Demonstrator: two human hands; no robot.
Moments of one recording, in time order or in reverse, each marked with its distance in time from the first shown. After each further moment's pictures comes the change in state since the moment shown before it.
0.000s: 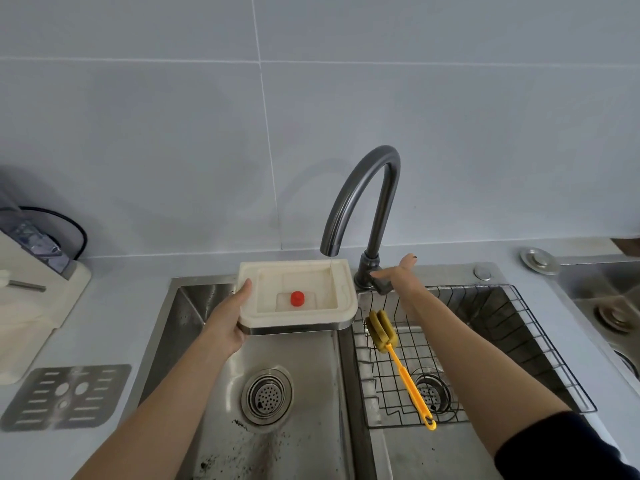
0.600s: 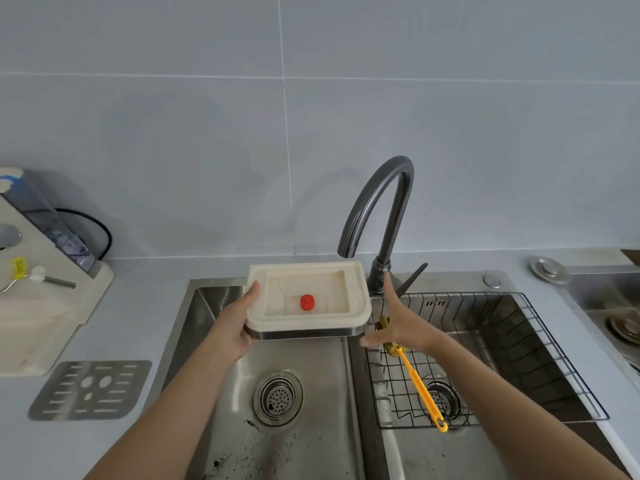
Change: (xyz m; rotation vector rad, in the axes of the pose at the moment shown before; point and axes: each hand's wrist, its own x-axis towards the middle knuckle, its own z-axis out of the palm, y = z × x) left_hand -0.026 0.011 -0.014 0.004 -0.059 -0.004; right_hand -0.072 0.018 0.007 -0.389 -0.478 -0.267
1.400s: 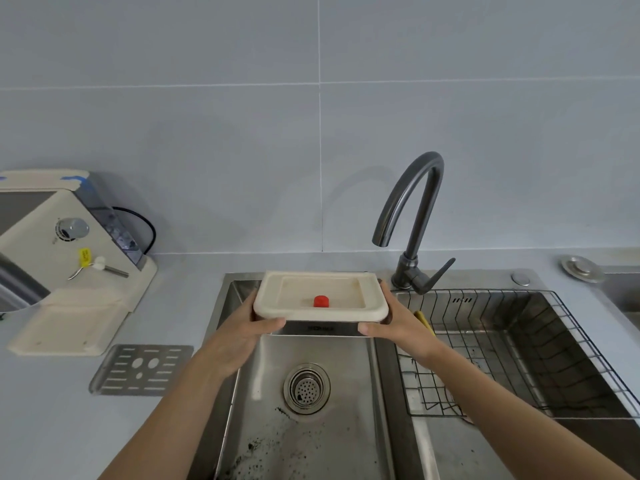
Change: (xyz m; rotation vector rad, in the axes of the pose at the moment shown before) left_hand -0.051 0.010 -0.058 0.346 -0.390 0.210; right_hand -0.011 -0.023 0.056 0.273 -0.027 -0.250
